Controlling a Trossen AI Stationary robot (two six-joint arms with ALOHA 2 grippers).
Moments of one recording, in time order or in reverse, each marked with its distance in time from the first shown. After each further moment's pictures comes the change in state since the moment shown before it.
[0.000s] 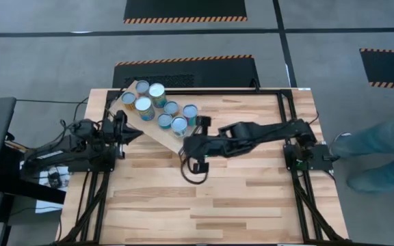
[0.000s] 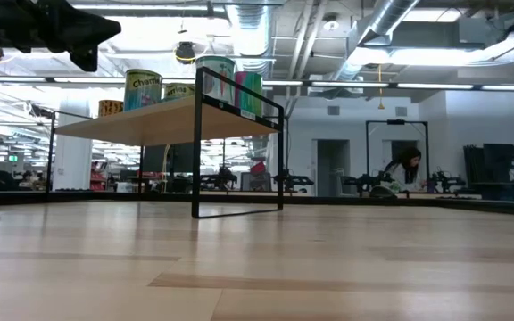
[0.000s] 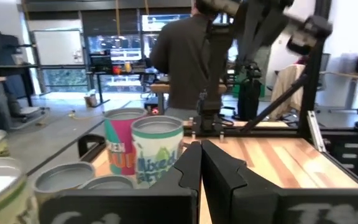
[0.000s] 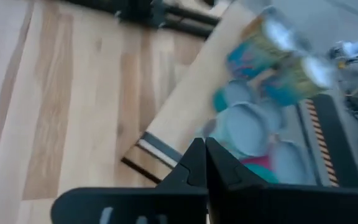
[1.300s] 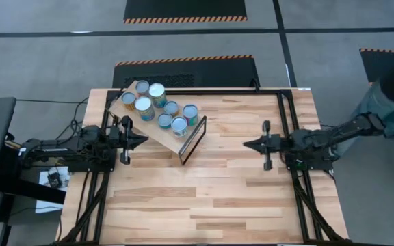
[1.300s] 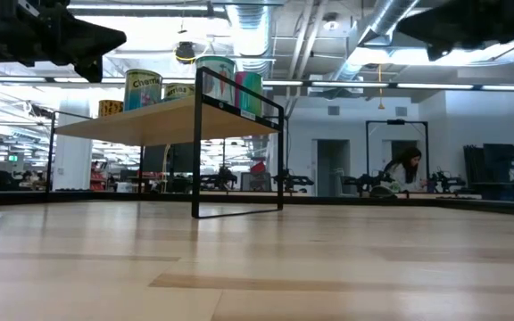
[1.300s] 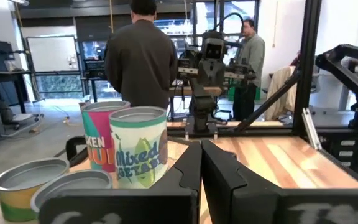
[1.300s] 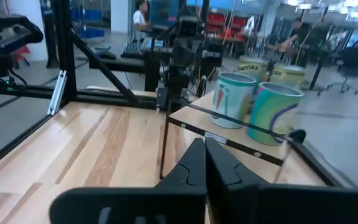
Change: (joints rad) left arm -0.205 0.065 -0.119 0.211 -0.182 0.023; right arm 0.029 -1.385 -1.930 1.355 -0.186 -0.072
